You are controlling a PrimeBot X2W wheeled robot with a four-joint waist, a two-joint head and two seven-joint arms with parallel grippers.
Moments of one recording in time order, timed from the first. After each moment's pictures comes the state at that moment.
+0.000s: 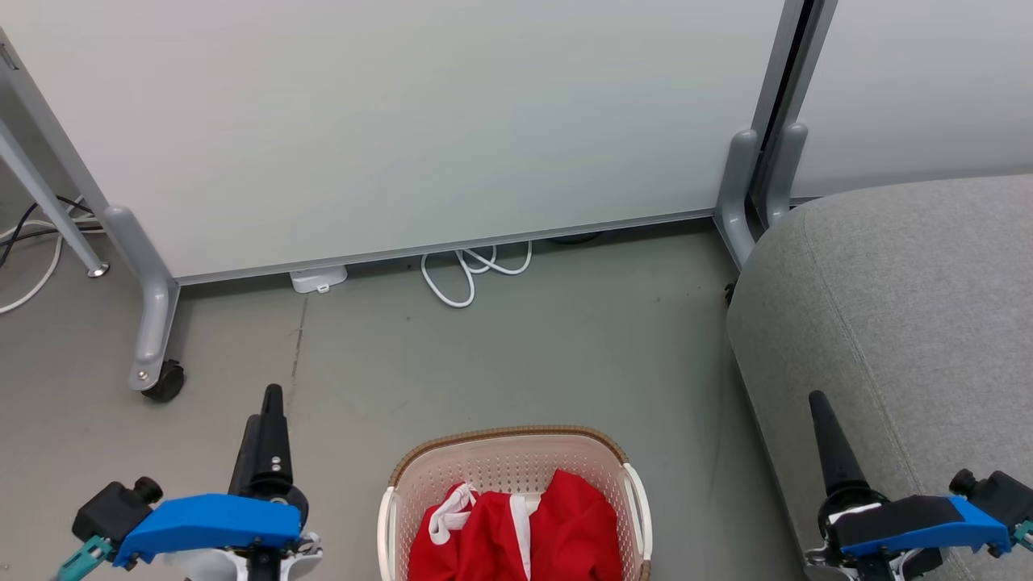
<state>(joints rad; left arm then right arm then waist) -0.06 0.04 0.01 0.25 -1.12 -0.10 -0.04 -0.06 -0.04 -0.03 0.28 1.13 0.13 -0.04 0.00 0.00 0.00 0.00</state>
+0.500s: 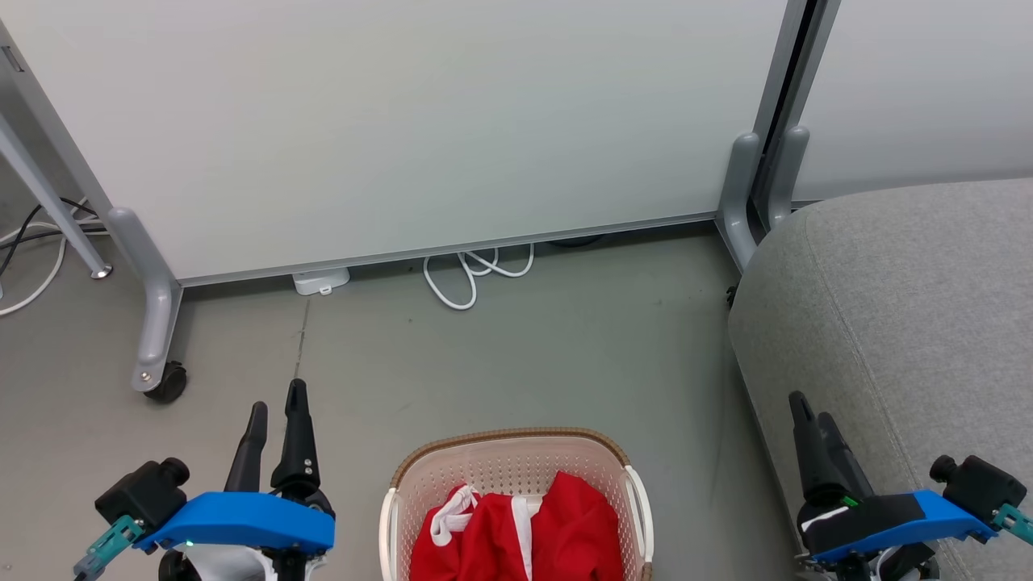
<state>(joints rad) -0.06 0.05 -0.05 0.24 -0.79 -0.09 -0.09 -0.07 -0.04 -0.01 0.30 0.86 0.13 -0.08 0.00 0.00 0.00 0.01</state>
